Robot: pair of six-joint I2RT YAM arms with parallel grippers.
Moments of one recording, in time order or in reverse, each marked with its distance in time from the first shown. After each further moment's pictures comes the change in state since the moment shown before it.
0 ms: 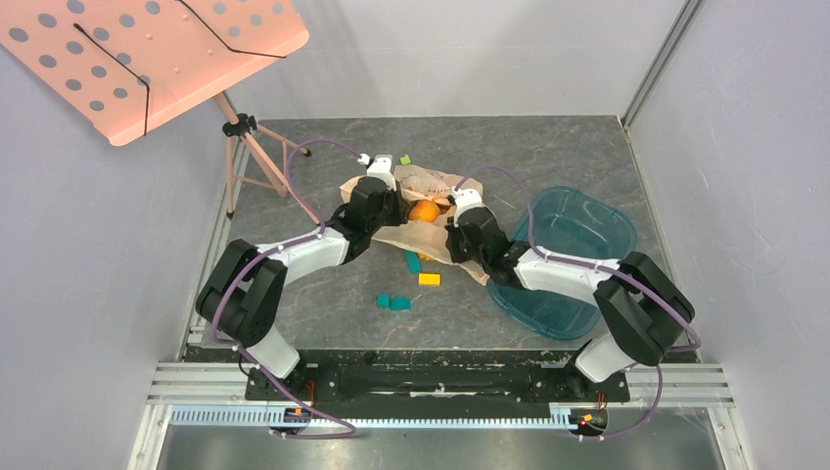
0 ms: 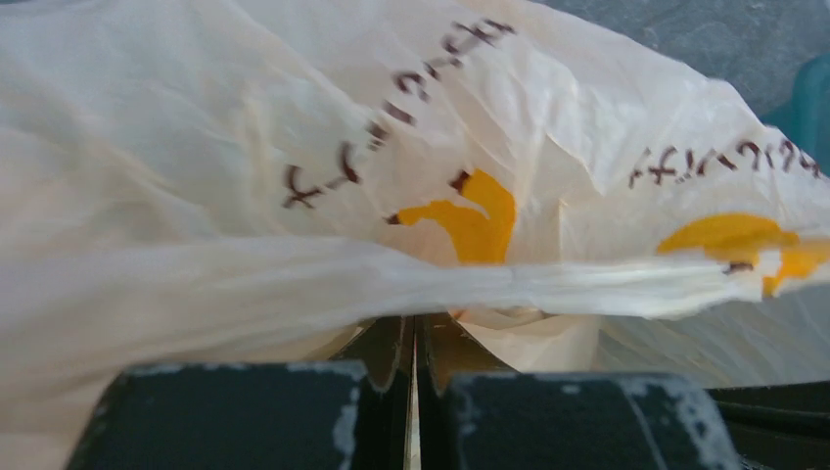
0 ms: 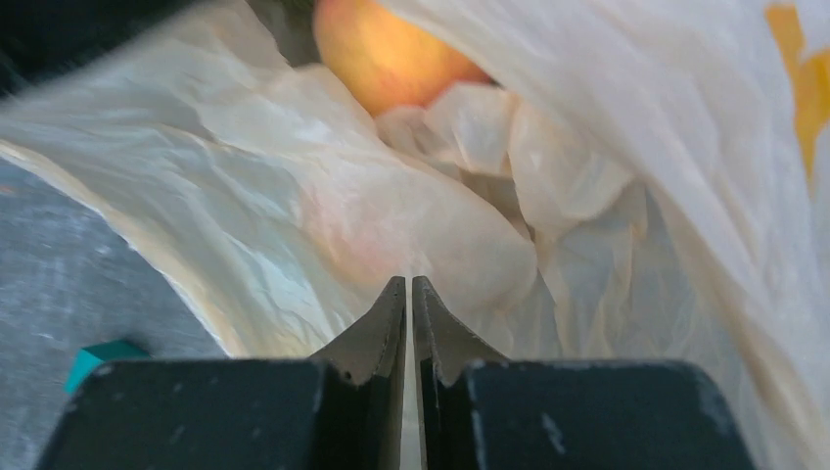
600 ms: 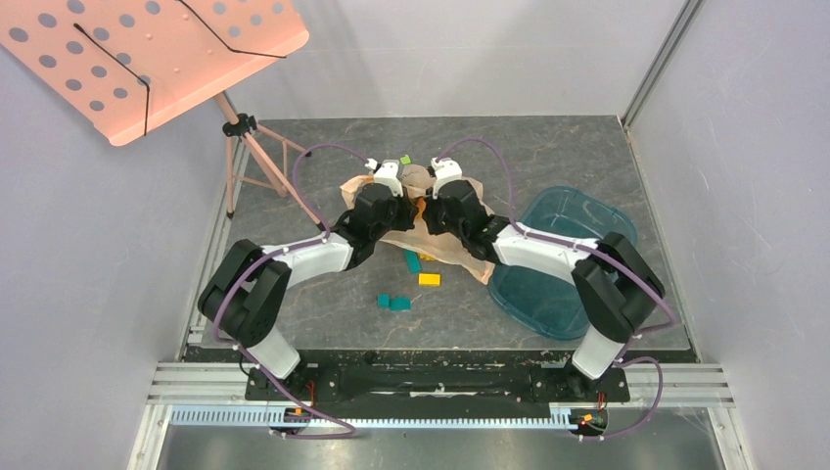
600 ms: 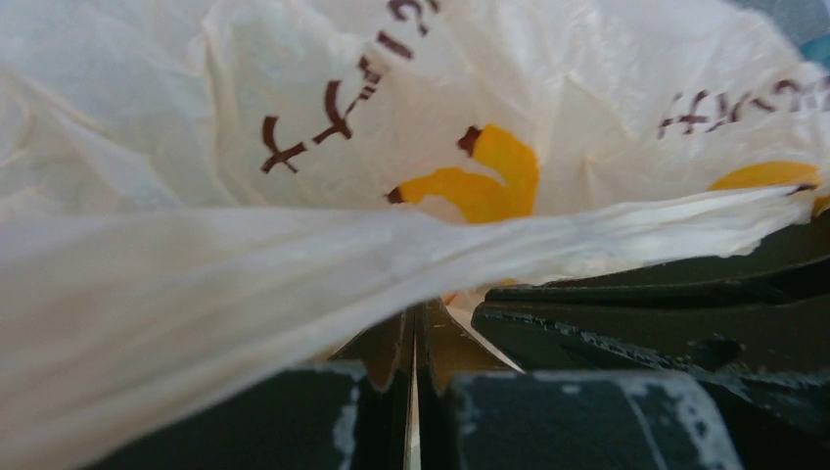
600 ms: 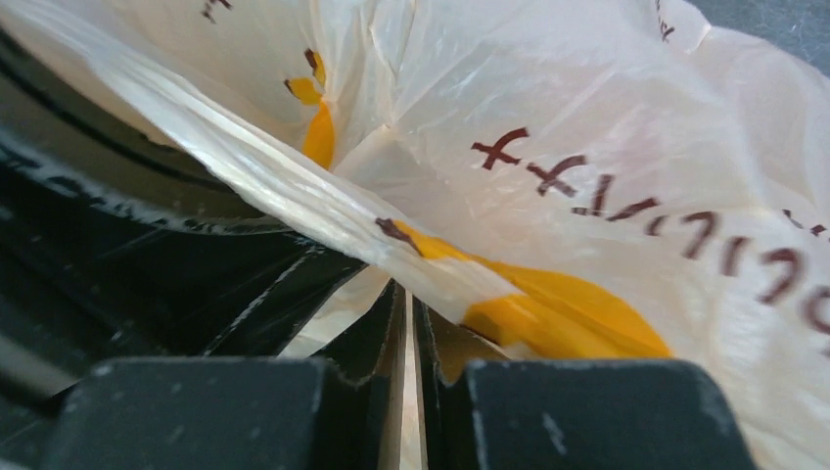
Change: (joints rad) left arm -0.031 0.016 -0.047 0.084 0.003 -0.022; right arm 0.002 0.206 0.268 0.014 0.008 -0.010
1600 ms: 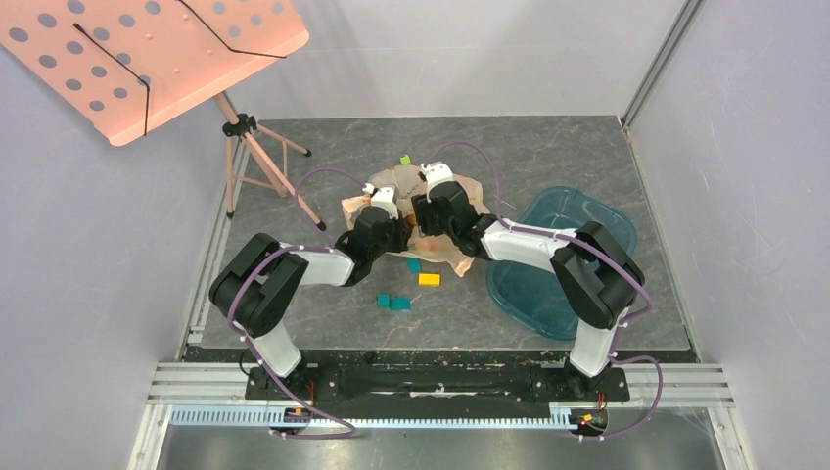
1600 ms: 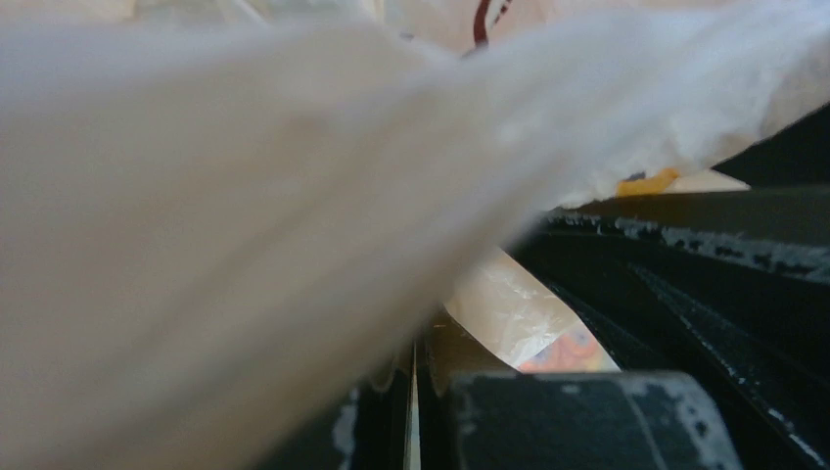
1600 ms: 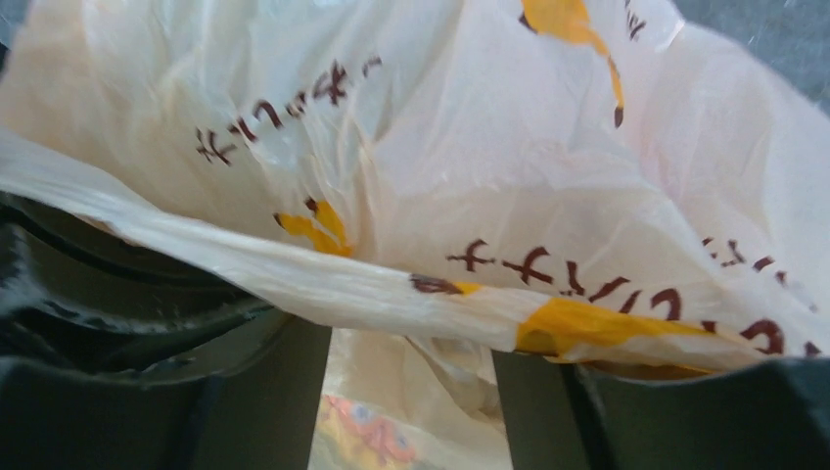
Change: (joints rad) left arm 0.000 0.066 -0.158 0.167 0.008 -0.007; right arm -0.005 0.074 0.047 -0.023 0.056 -0.097
